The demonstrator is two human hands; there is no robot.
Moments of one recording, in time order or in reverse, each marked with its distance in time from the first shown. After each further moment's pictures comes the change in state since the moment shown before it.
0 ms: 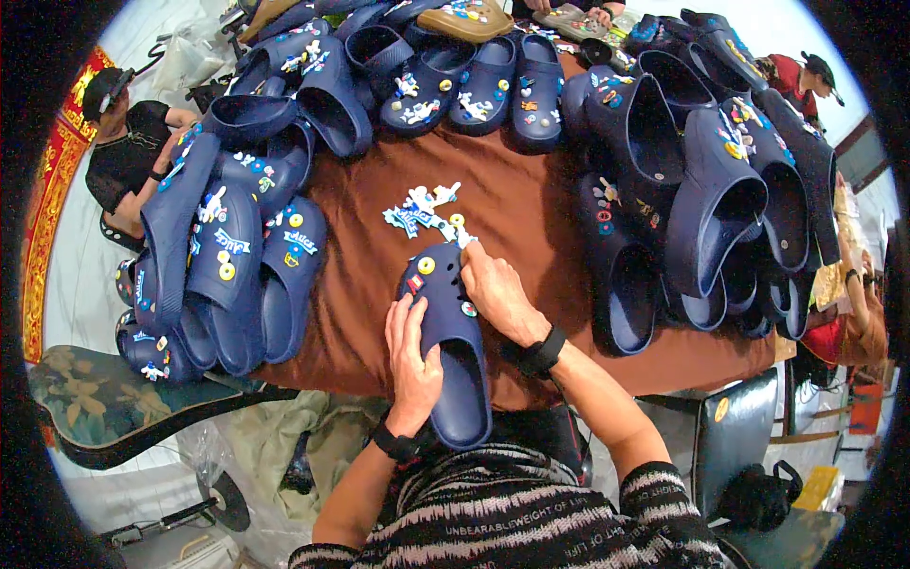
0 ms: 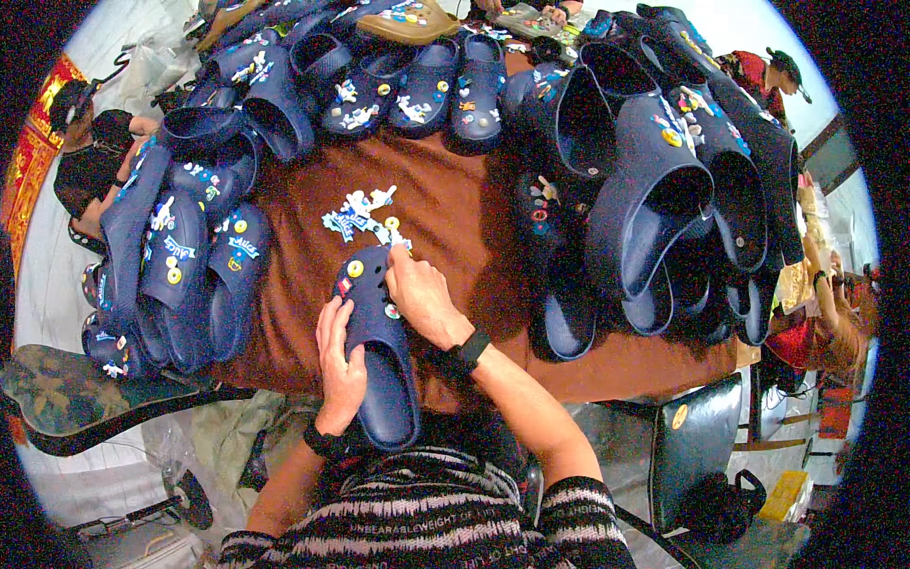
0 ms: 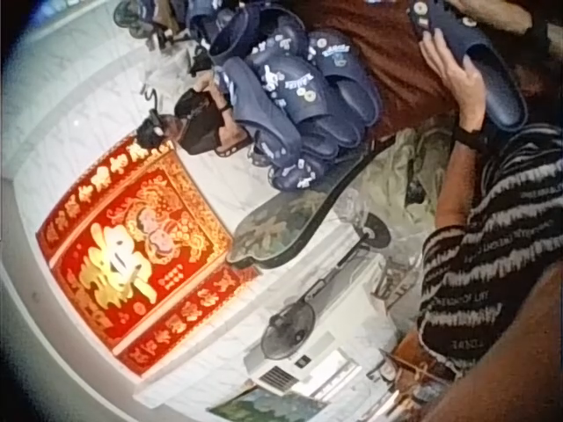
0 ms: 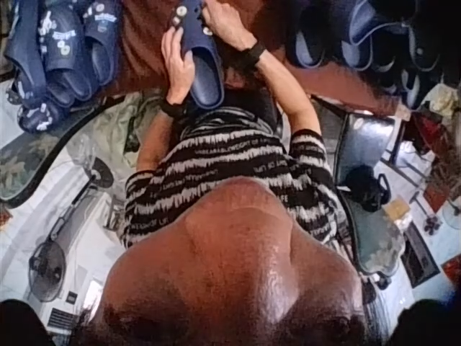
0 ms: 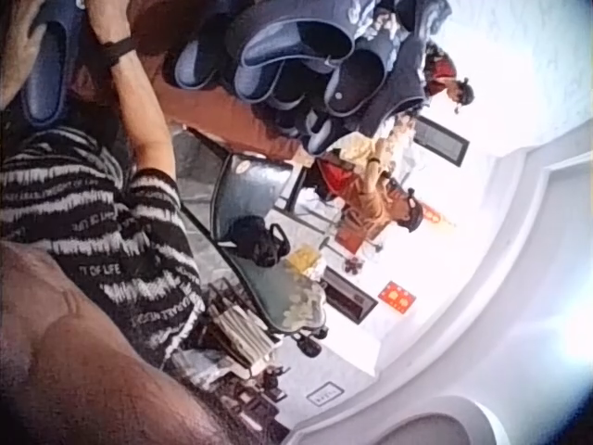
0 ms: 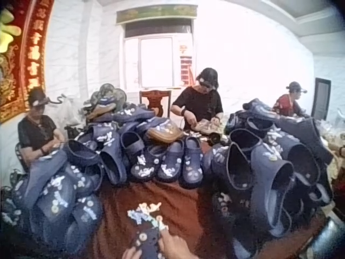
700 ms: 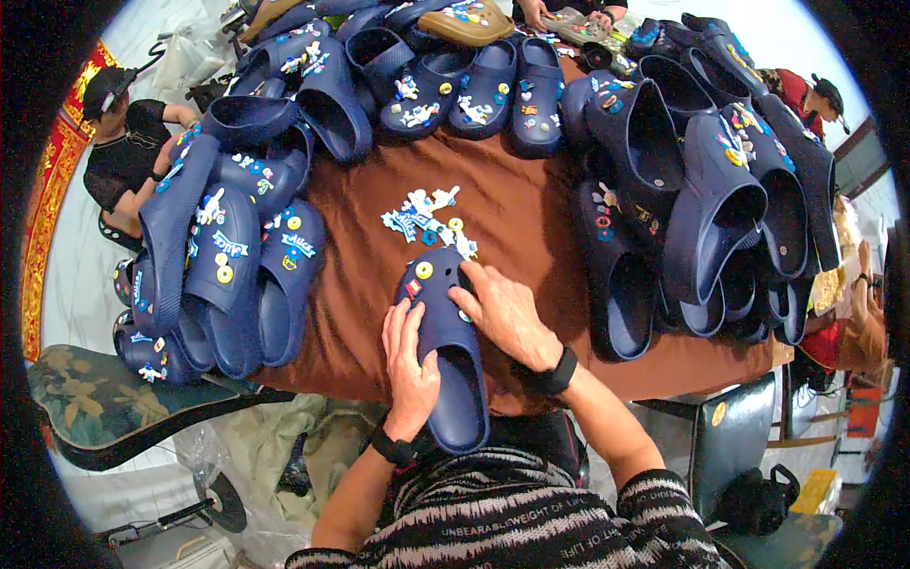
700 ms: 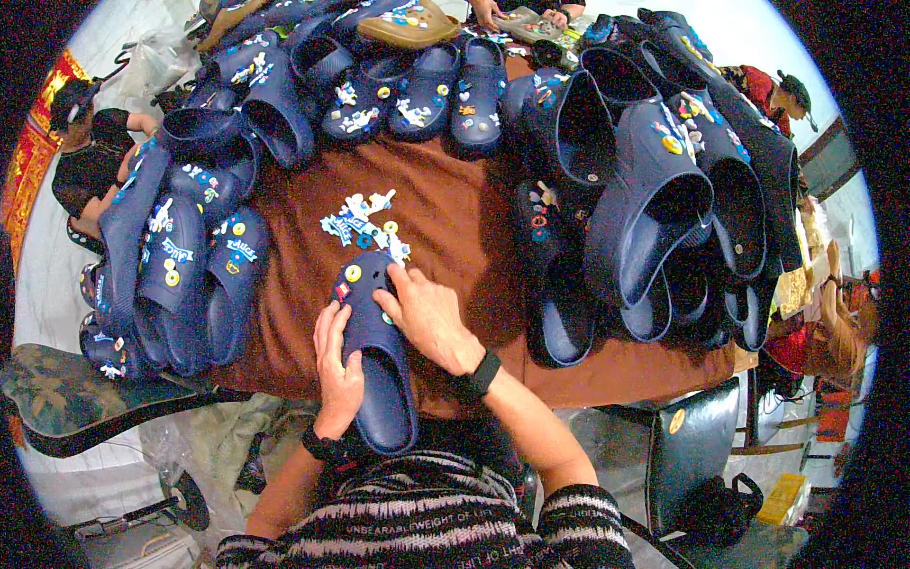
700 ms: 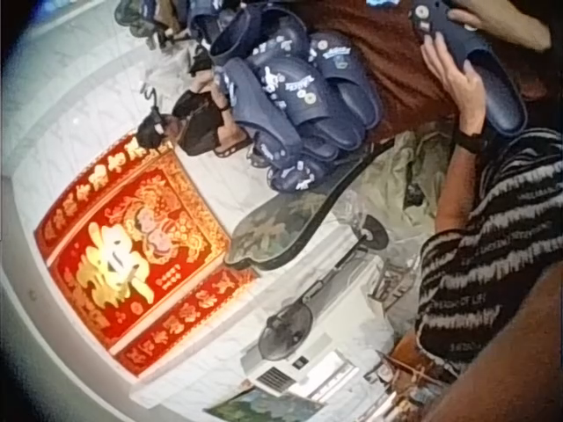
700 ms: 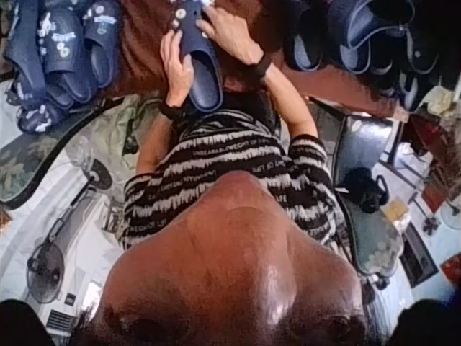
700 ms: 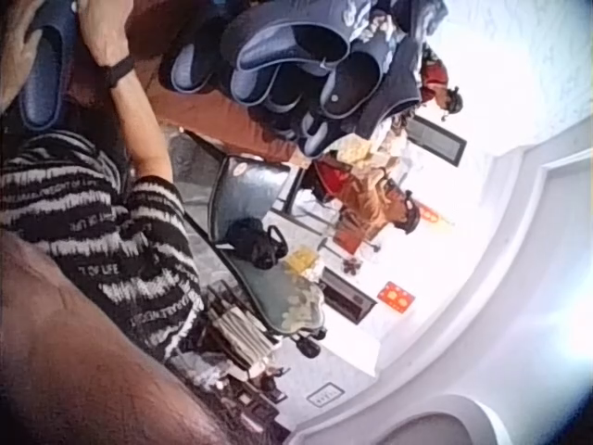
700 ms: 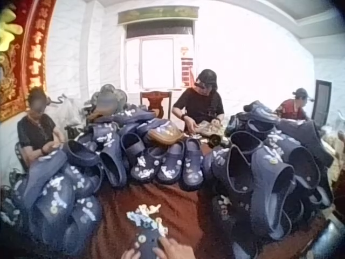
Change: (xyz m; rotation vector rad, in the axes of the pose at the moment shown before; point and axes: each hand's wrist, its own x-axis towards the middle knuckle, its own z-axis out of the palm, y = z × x) left_hand 0.000 0.000 -0.001 -0.021 0.010 -0.010; right_hand -0.026 -0.006 -0.018 -0.093 0.019 -0.134
